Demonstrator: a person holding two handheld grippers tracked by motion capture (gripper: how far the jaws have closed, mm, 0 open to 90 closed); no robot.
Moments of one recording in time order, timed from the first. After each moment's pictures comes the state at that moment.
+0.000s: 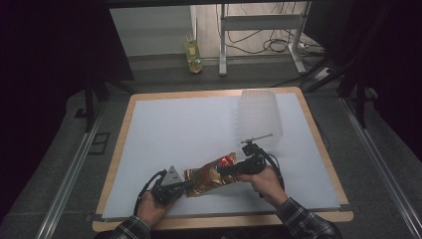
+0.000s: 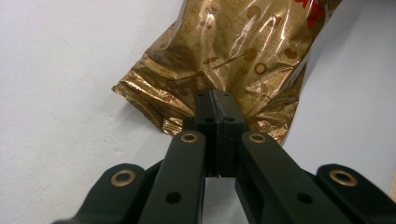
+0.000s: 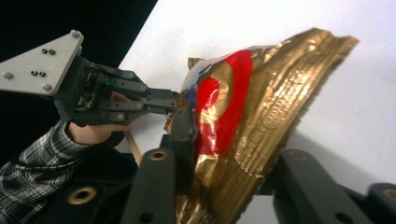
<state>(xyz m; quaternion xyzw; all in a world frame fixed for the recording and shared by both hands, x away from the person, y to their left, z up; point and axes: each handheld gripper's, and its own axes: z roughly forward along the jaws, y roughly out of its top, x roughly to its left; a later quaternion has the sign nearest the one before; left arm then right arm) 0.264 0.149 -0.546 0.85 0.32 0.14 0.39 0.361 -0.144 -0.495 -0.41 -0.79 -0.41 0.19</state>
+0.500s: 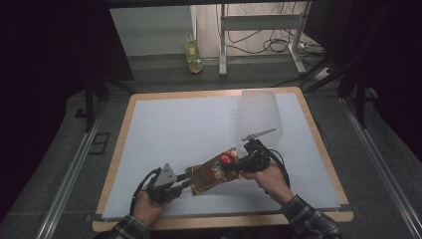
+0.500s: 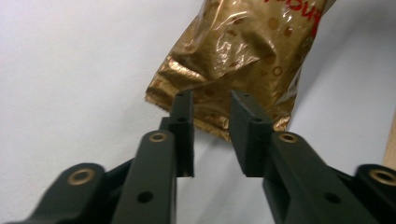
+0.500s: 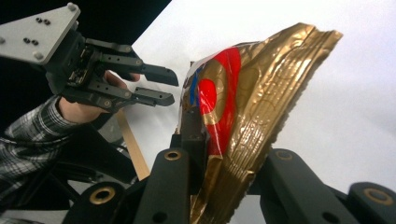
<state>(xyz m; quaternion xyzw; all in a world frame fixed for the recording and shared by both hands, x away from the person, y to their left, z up) 0.259 0.158 -0.528 0.83 0.31 0.17 0.42 0.355 -0.148 -0.465 -0.35 -0.83 -0.42 0.14</state>
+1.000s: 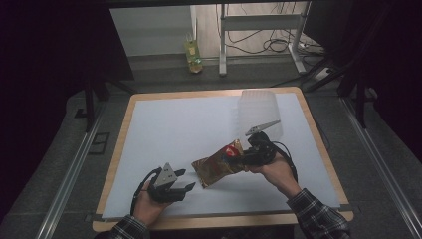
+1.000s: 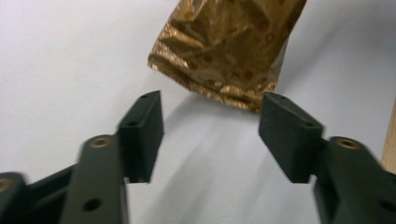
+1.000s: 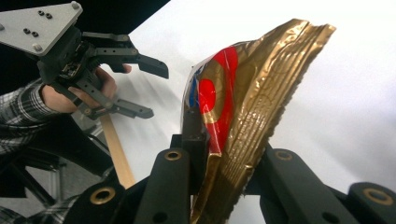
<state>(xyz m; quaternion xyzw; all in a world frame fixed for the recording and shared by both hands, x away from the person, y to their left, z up) 0.260 0.155 -0.528 0.83 0.31 0.17 0.44 0.360 -0.156 -0.435 -0.30 -0.86 -0.42 0.07</state>
